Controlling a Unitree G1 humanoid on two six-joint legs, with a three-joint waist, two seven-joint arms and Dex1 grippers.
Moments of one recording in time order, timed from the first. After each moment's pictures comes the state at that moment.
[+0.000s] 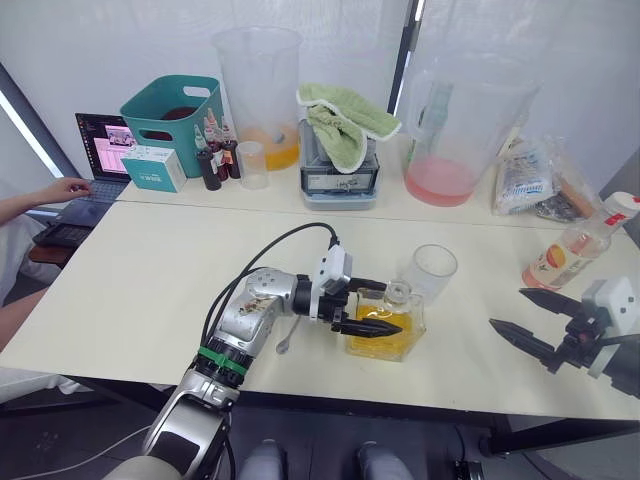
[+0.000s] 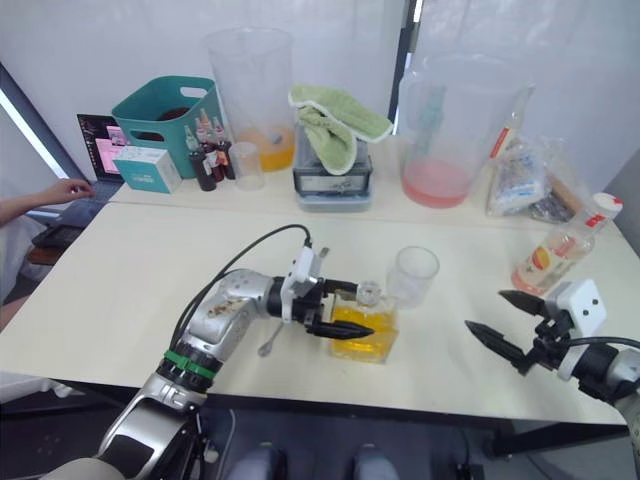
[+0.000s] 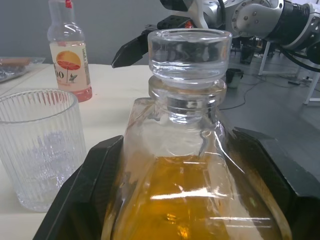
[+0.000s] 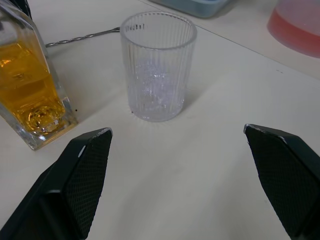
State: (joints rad) left arm -0.65 0.20 -0.28 0.25 -0.35 0.18 -1.31; right arm 0.17 -0.82 -0.53 -0.27 0.59 0.40 0.95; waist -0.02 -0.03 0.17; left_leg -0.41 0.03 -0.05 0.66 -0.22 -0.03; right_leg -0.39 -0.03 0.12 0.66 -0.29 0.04
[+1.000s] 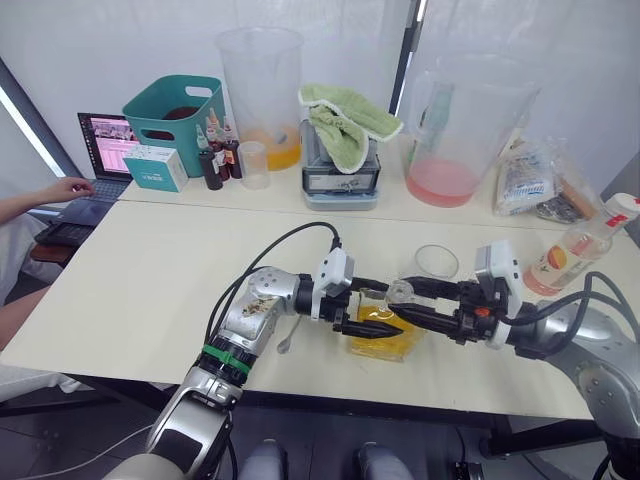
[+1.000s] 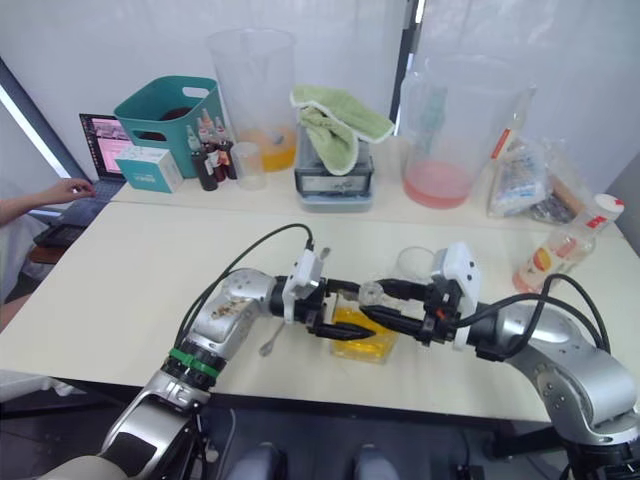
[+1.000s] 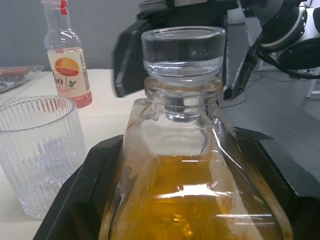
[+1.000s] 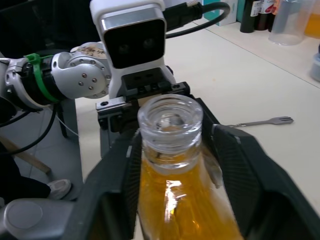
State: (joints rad) left arm -0.67 0.19 -0.29 0.31 -0.33 0.11 -1.33; right arm -0.17 -0.76 -0.16 -0.53 0.80 0.66 0.87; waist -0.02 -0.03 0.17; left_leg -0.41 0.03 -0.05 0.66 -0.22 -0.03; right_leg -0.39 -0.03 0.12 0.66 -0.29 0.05
